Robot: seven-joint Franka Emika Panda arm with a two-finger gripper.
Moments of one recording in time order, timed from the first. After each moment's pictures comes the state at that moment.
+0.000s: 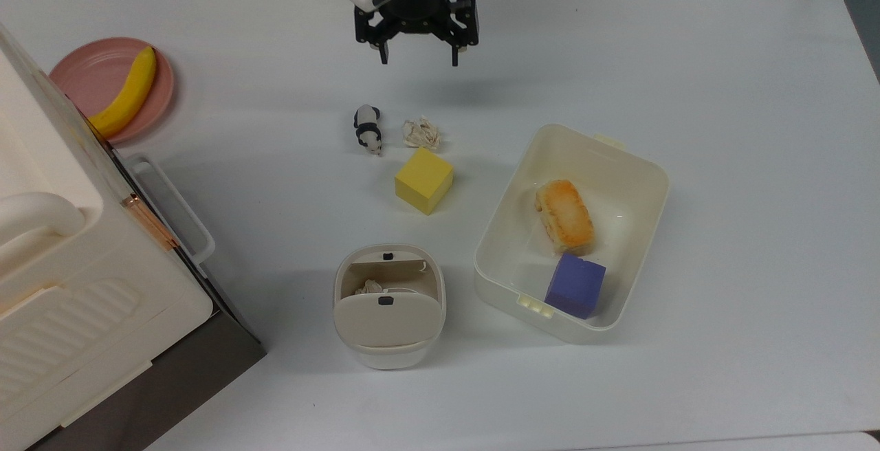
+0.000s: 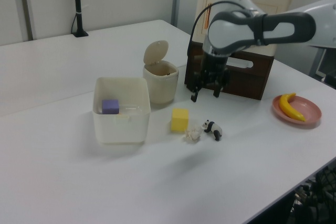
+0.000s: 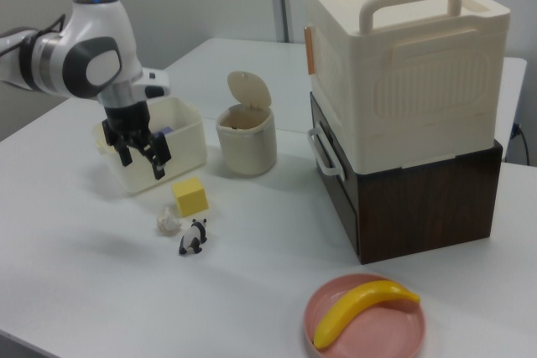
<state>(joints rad) 0.15 -0.03 -0.03 -2.02 0.04 2.01 0.17</state>
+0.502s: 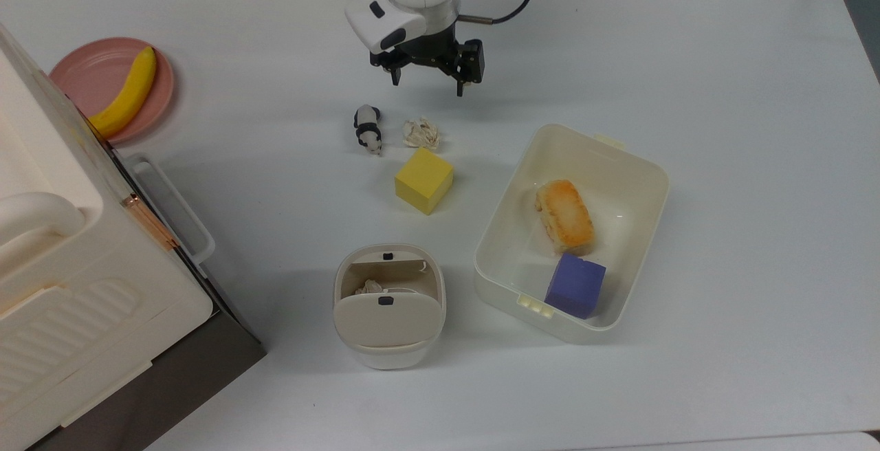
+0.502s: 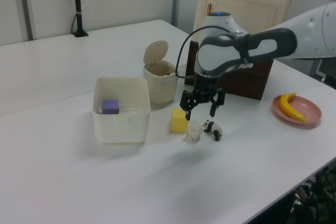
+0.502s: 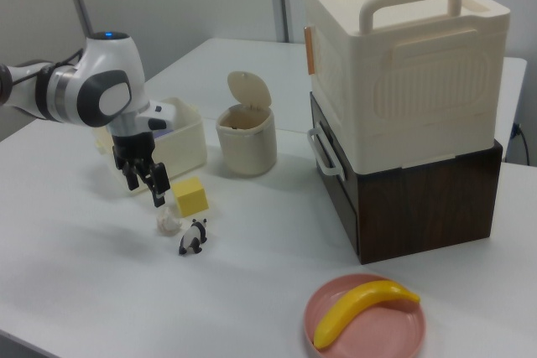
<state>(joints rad) 0.17 0.06 -0.03 -2.07 0.04 2.09 0.34</state>
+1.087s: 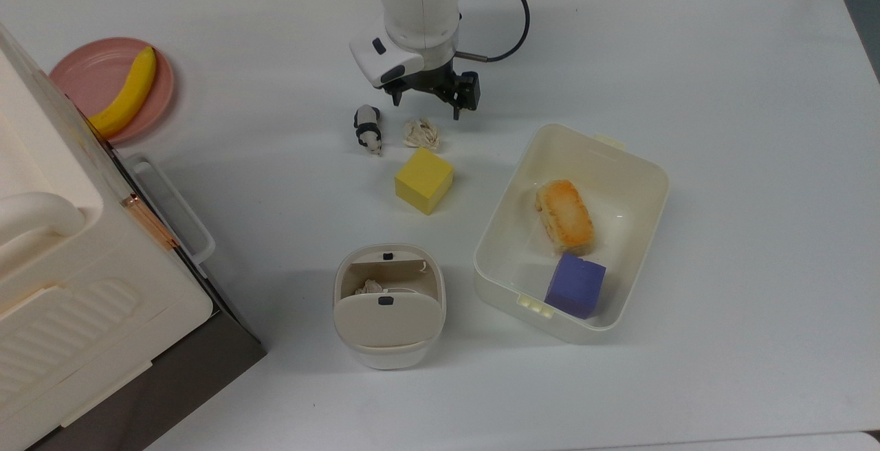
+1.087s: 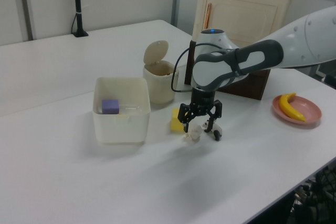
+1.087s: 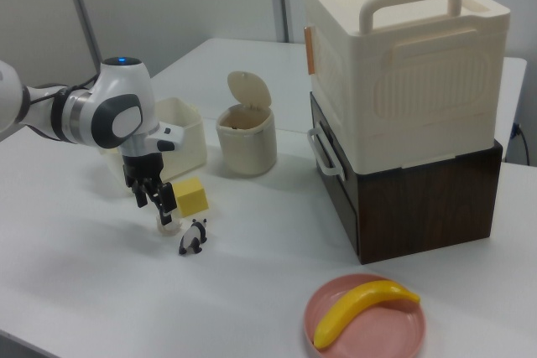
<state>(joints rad) 0.17 0.15 -0.03 -2.09 0.04 2.17 0.37</state>
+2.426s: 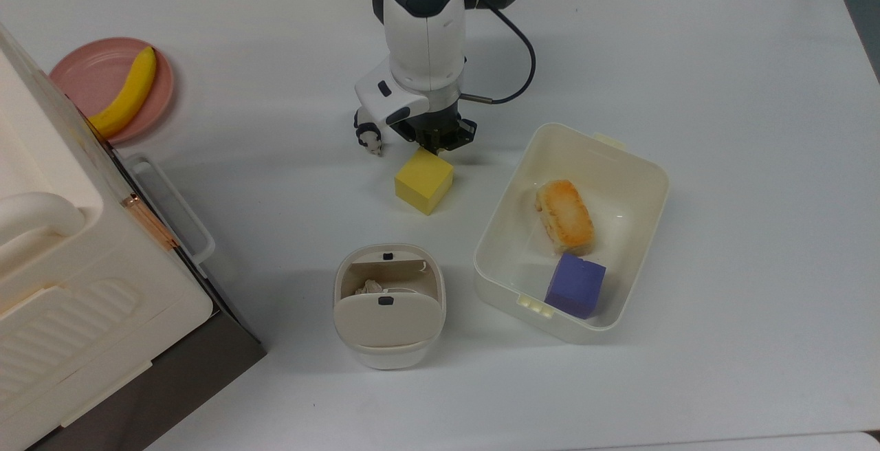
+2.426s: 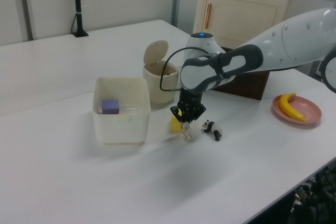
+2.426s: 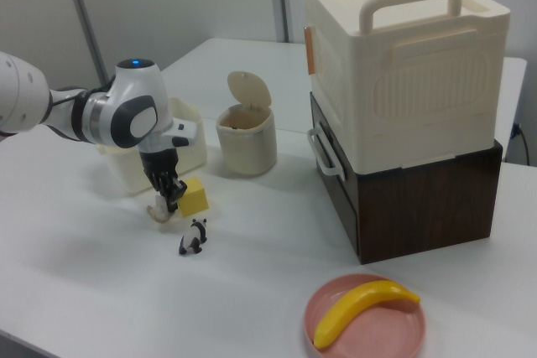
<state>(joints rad) 0.17 0.29 -0.03 -1.96 0.04 2.25 0.37</state>
